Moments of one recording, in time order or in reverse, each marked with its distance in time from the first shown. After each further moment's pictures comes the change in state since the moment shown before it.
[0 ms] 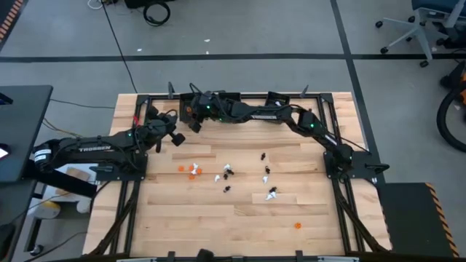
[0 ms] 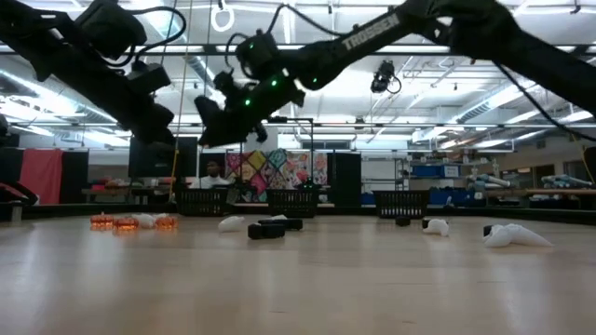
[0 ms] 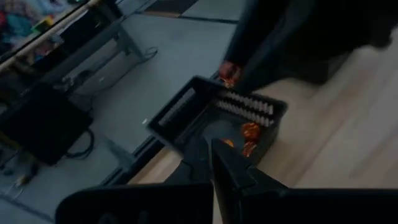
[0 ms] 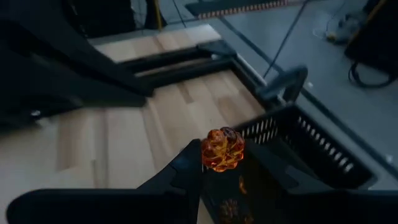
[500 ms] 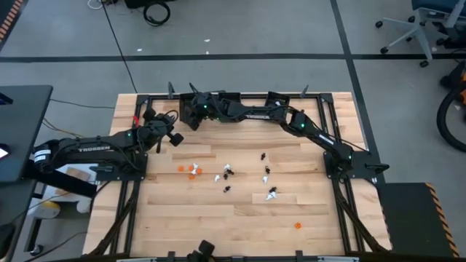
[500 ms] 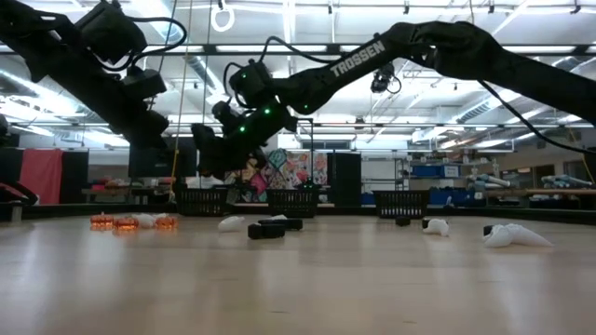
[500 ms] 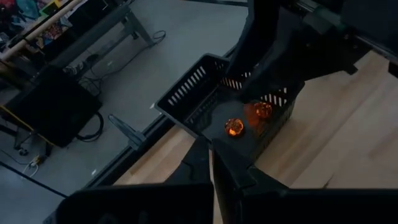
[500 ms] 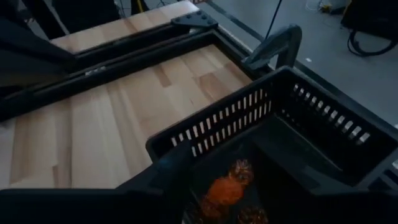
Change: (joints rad) left arm 0.001 -0.008 0.000 -0.088 -0.042 -0.052; right arm -0.039 0.128 0.106 -0.023 -0.008 0.101
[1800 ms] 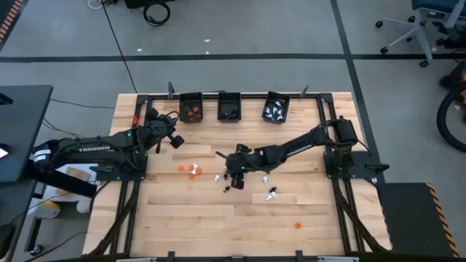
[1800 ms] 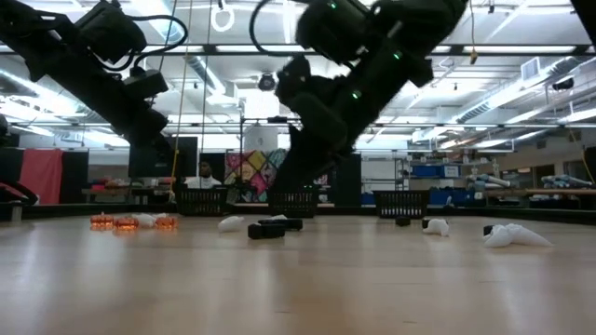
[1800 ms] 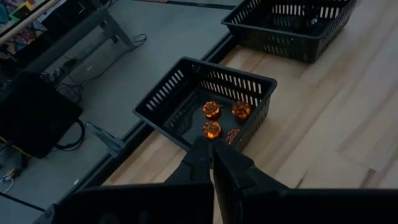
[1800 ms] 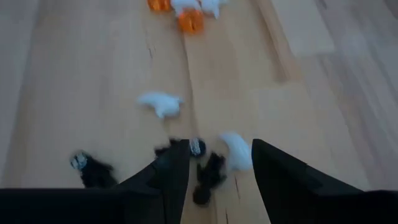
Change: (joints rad) left arm -0.002 0.001 0.000 0.008 0.082 0.019; right arm 0.431 -0.605 -1.041 0.096 0.088 0.043
